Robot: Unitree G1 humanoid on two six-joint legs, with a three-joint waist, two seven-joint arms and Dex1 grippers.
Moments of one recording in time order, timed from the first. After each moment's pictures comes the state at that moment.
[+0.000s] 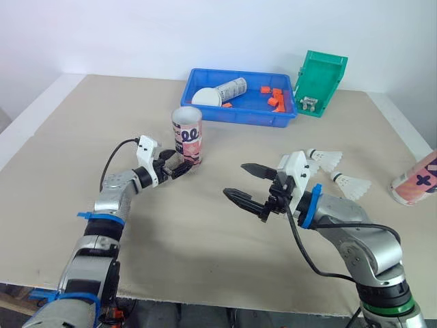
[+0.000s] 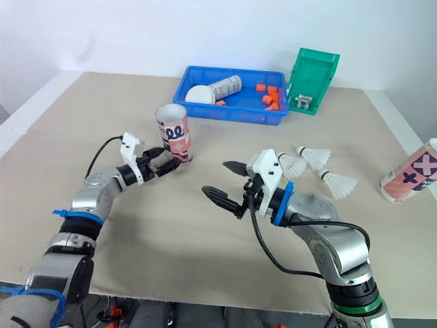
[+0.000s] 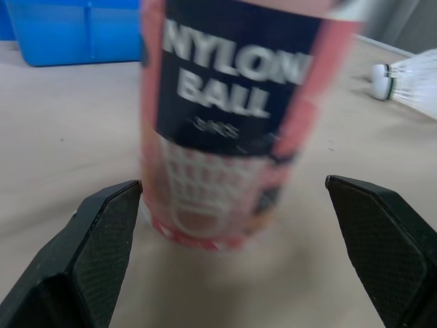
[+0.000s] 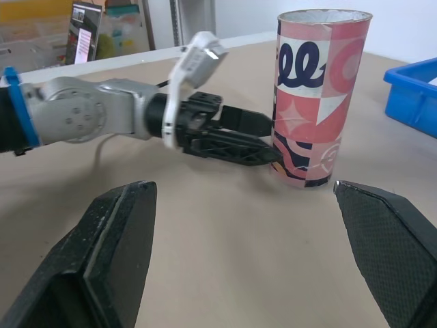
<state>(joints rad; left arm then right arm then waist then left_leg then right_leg) -0.76 0.33 0.05 0.74 -0.31 0.08 -0.84 -0.28 -0.54 0.03 -0.52 0.57 0.61 0.64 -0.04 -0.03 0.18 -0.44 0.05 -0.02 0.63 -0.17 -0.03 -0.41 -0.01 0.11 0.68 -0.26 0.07</state>
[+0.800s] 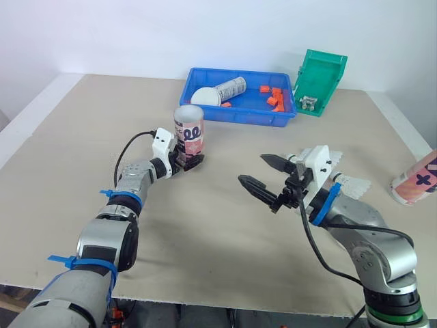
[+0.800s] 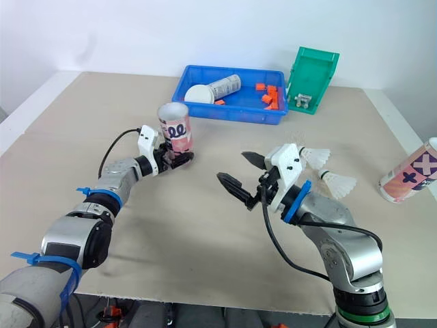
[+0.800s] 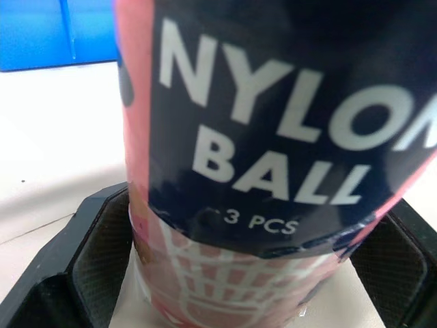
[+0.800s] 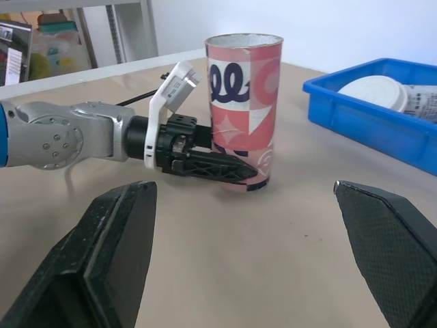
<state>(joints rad) -1.03 0.25 0.09 1.25 -0.18 -0.16 -0.83 -0.24 -0.52 -0.08 -0.56 0.58 0.62 0.54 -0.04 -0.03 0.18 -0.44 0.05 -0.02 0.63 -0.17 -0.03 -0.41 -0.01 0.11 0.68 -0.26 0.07</state>
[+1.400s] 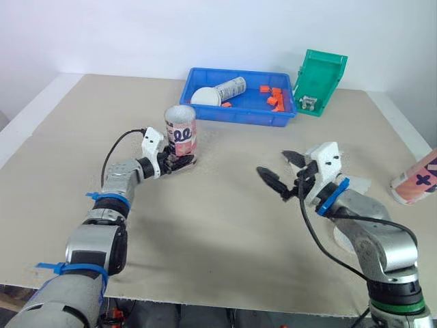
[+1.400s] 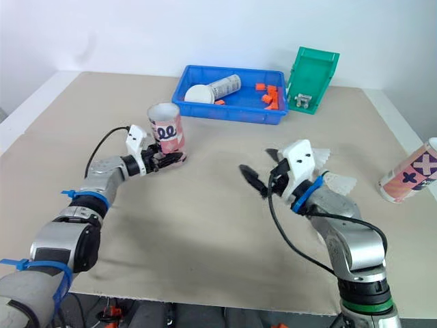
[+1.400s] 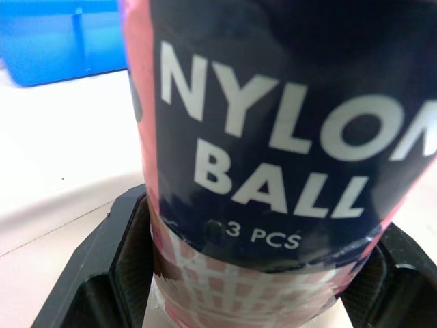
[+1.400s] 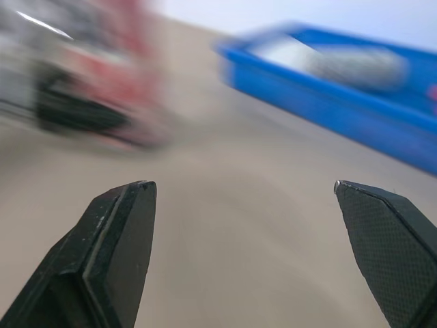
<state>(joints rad) -0.94 0.36 0.08 1.05 -0.16 -0.11 -1.02 -0.26 -0.55 -0.13 -0.37 0.43 0.58 0.45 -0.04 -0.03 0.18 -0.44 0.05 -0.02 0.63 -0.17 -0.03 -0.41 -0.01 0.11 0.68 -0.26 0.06</state>
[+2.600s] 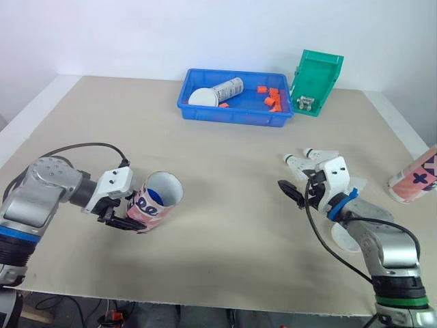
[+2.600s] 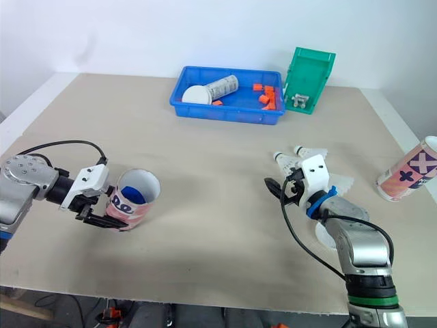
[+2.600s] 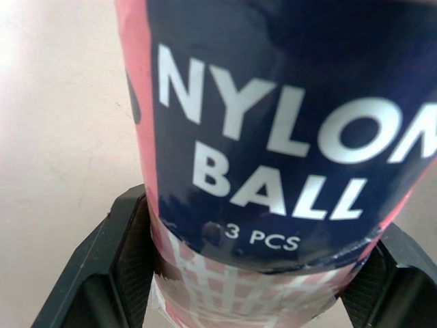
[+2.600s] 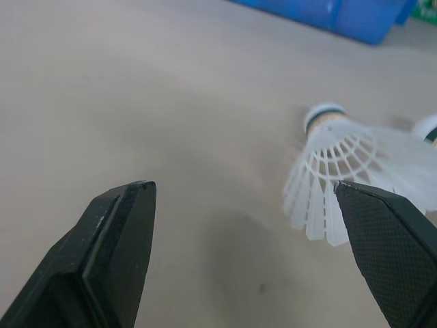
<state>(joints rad) -0.50 0.96 -0.14 0.05 -0.21 0.32 -1.56 -0.26 -0.57 -0.15 -0.12 0.33 0.56 0.50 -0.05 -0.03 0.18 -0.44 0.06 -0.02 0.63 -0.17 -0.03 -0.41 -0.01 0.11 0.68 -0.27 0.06</state>
